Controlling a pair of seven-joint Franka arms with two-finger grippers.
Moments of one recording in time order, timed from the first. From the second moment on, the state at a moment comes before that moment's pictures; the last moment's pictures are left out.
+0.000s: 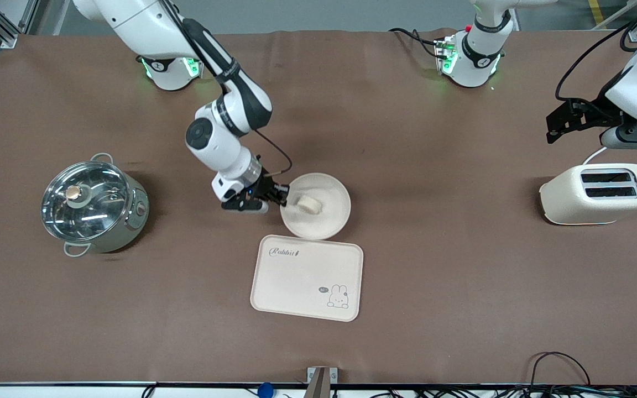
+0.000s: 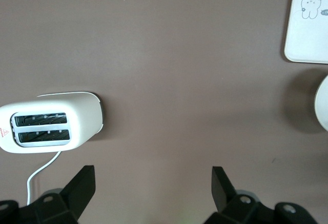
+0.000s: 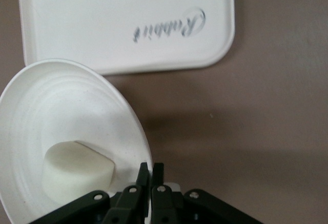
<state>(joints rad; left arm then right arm) -0.01 -0.01 -0.13 -1.55 0.02 1.53 -0.07 0.42 0.42 0.26 -2.15 0.43 2.86 0.39</state>
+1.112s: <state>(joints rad) -0.01 -0.01 -0.13 -1.54 0.02 1.53 -0.07 0.47 0.49 0.27 -2.26 0.43 3.10 0.36</state>
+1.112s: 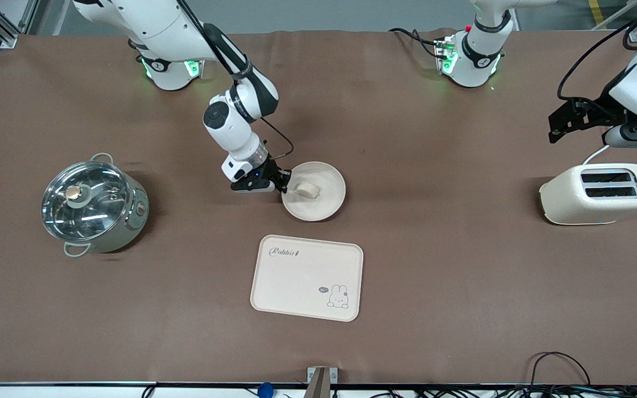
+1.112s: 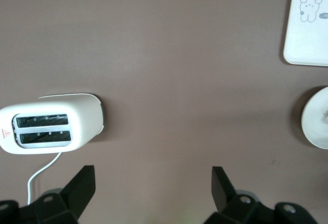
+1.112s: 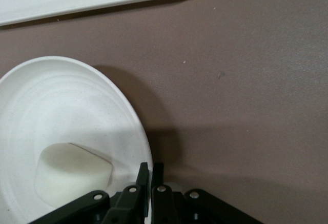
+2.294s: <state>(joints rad) -0.27 0.30 -0.26 -1.50 0.07 1.68 -0.72 0.15 0.14 0.24 -2.13 0.30 2.43 0.39</state>
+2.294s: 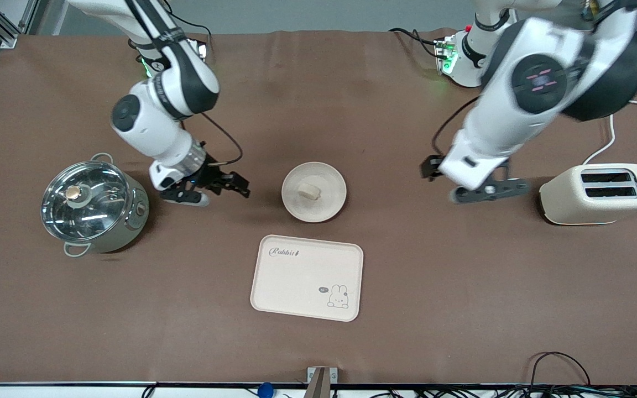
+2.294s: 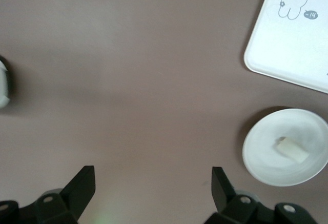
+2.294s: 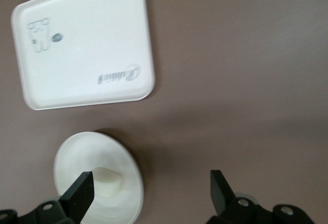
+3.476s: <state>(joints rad) -0.63 0.76 -0.26 -1.49 0.07 2.27 -1.64 -0.07 -0.10 0.04 -1.66 0.01 1.54 0.04</state>
